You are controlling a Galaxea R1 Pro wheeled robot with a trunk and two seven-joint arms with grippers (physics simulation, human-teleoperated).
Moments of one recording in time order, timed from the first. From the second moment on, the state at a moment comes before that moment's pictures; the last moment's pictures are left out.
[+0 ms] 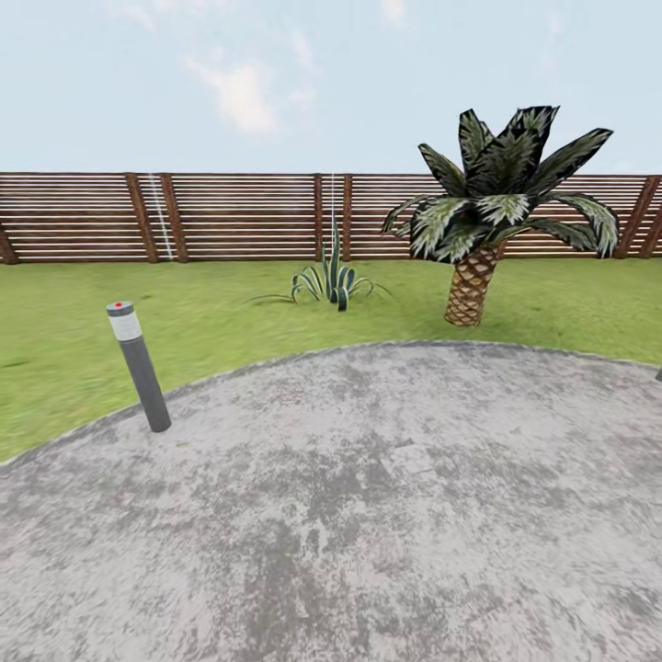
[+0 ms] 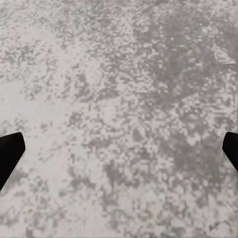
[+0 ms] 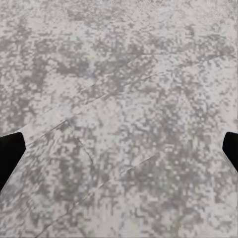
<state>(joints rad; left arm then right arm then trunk) -0.15 0.06 0.01 -0.31 0.01 -0.38 0.00 -0.04 -0.03 0.00 -0.50 0.00 -0.31 0.00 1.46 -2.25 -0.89</state>
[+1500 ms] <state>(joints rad) -0.14 0.06 0.01 -0.31 0.01 -0.38 0.00 -0.04 -0.03 0.00 -0.50 0.00 -0.30 0.00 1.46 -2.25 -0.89</state>
